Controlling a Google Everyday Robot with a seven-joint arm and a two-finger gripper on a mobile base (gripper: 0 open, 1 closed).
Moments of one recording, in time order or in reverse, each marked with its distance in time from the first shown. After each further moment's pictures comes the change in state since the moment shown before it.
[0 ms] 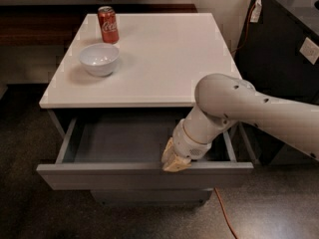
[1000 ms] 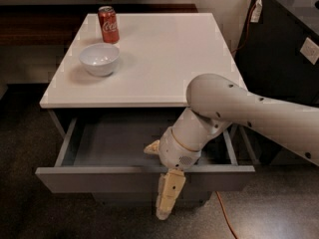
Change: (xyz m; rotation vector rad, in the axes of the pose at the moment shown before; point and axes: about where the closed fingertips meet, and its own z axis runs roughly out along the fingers) arm -0.051 0.053 0.002 -0.176 -0.129 -0.012
